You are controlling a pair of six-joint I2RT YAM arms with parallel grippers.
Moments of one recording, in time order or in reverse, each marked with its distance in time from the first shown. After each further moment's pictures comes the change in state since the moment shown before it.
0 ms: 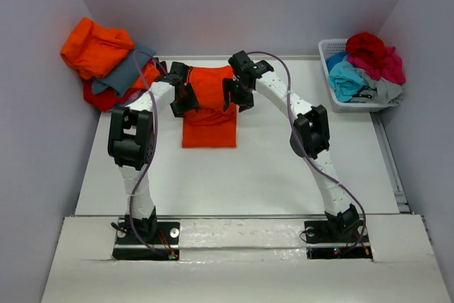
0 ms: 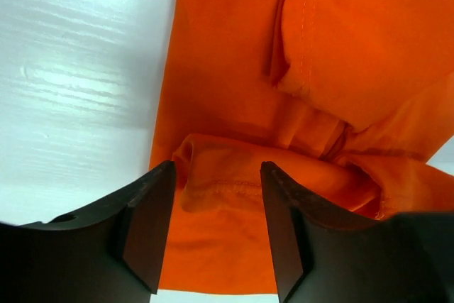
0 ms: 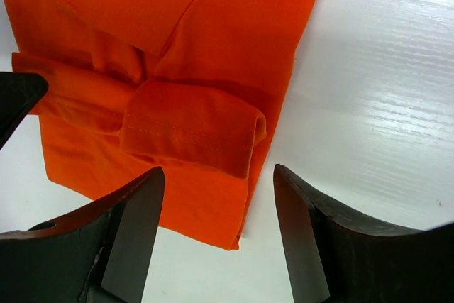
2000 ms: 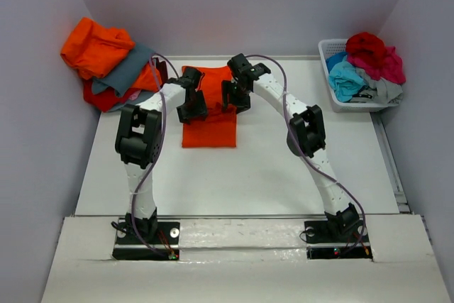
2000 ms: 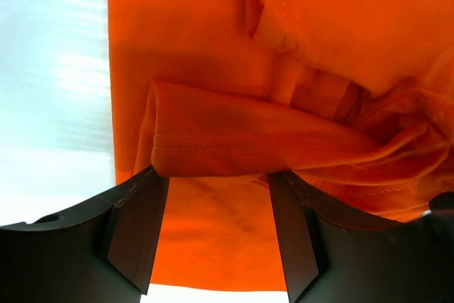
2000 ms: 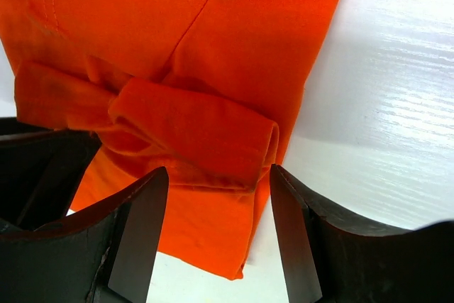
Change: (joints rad) left arm -0.085 0.048 0.018 -0.066 -0.041 0.040; right arm -0.005 0.075 0.043 0.031 -0.037 0.016
